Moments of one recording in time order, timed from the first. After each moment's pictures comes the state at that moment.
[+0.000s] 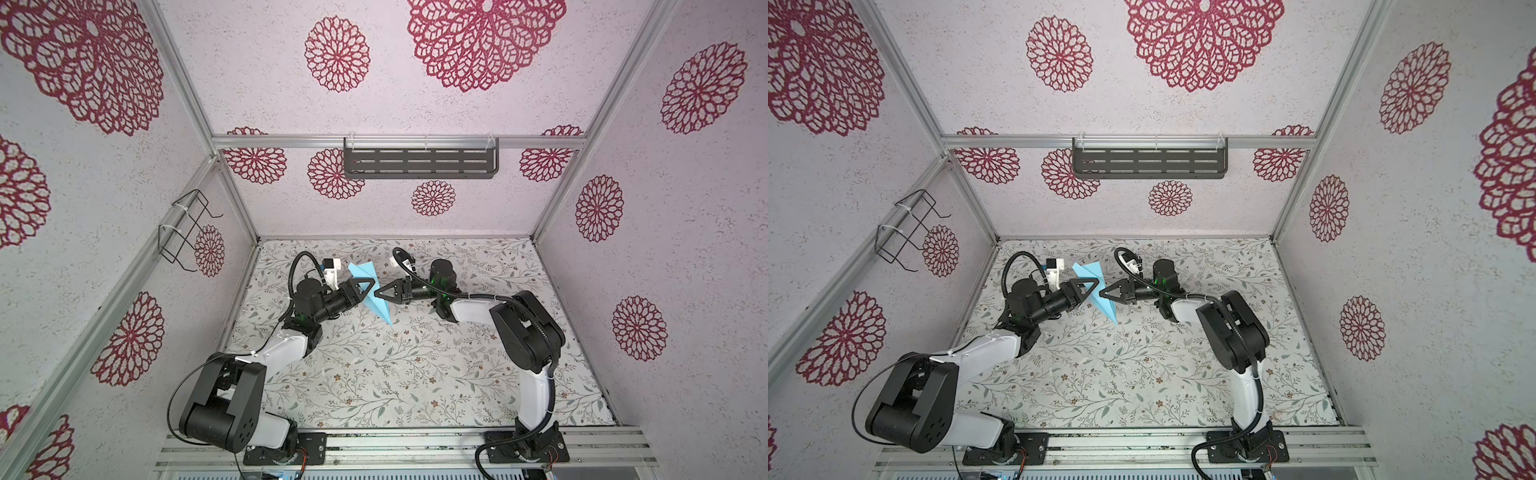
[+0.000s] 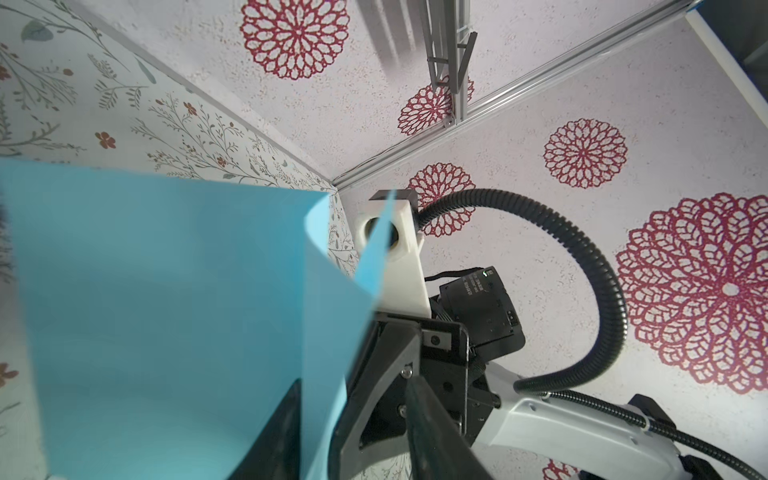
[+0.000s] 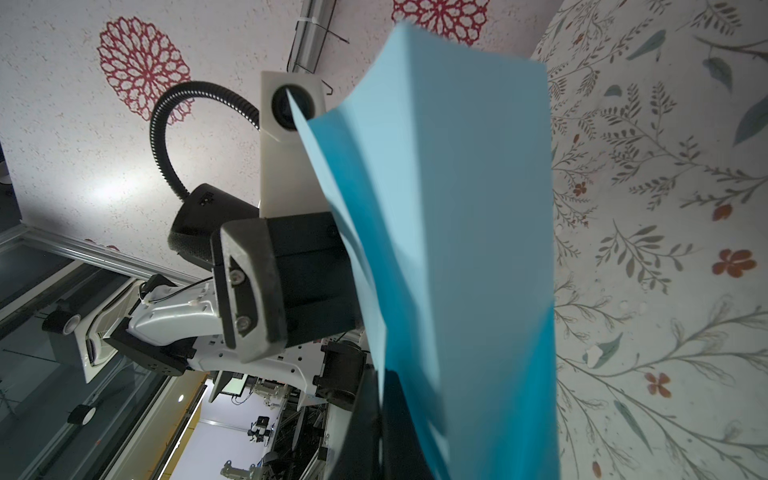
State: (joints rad) left arm -0.29 1.44 0.64 0.69 0.60 -1.01; right arm 0.56 2.02 1.17 0.84 -1.12 1.12
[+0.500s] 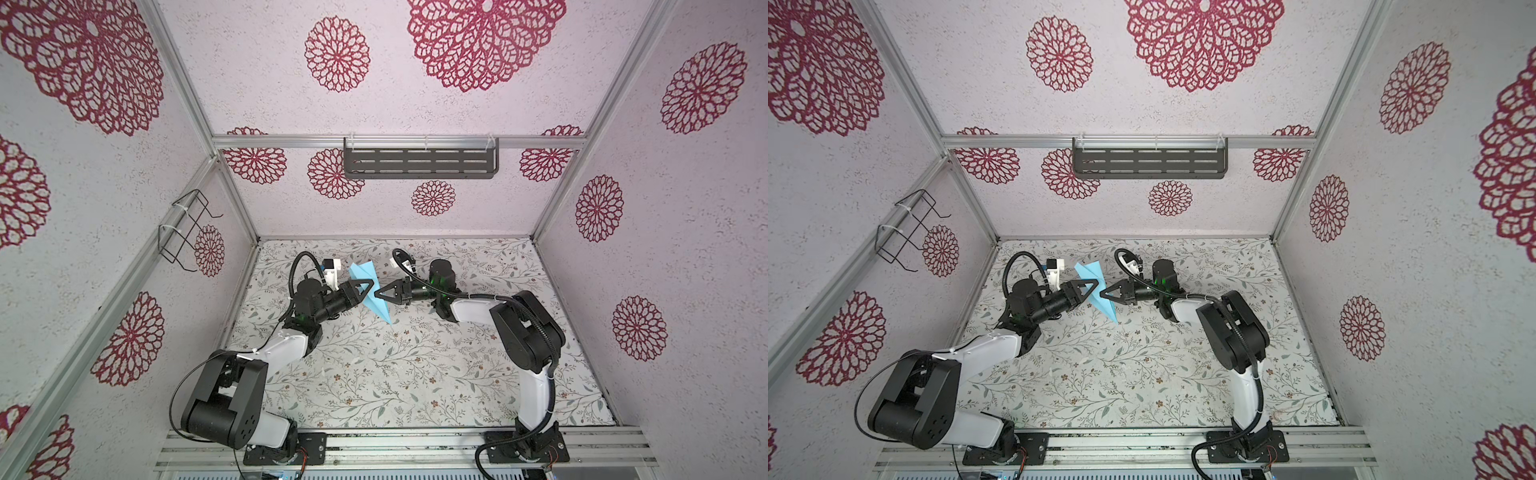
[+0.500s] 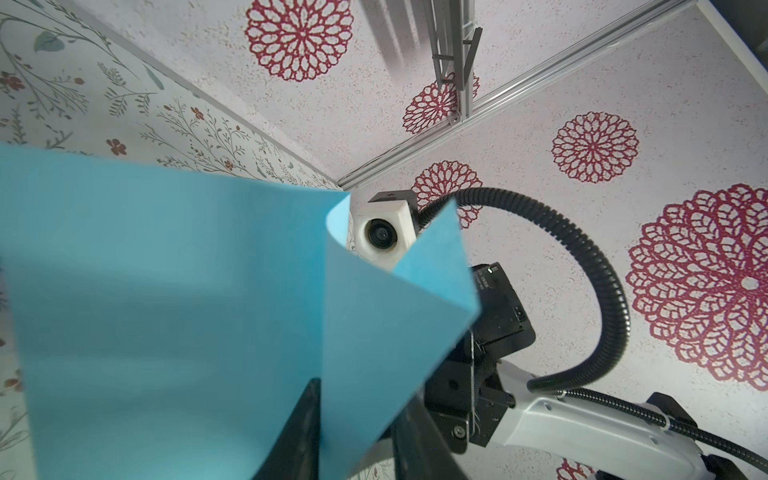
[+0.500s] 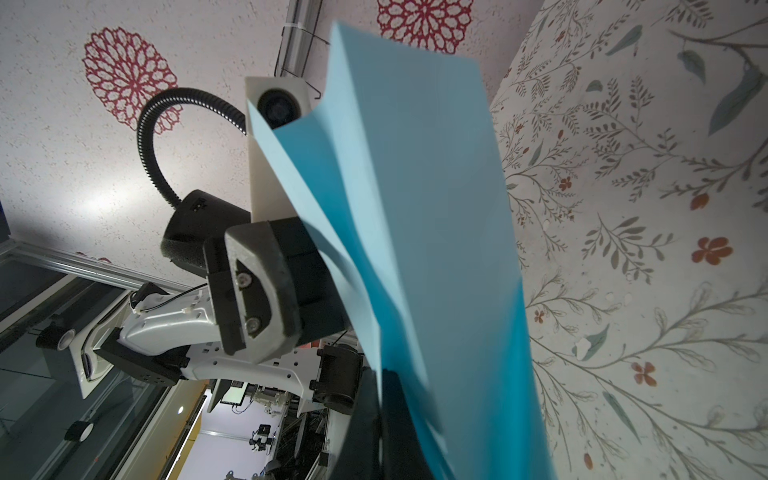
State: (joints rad) left arm -0.27 1.47 0.64 0.69 0.60 -0.97; right arm 0.56 2.02 1.17 0.81 -1.10 1.12
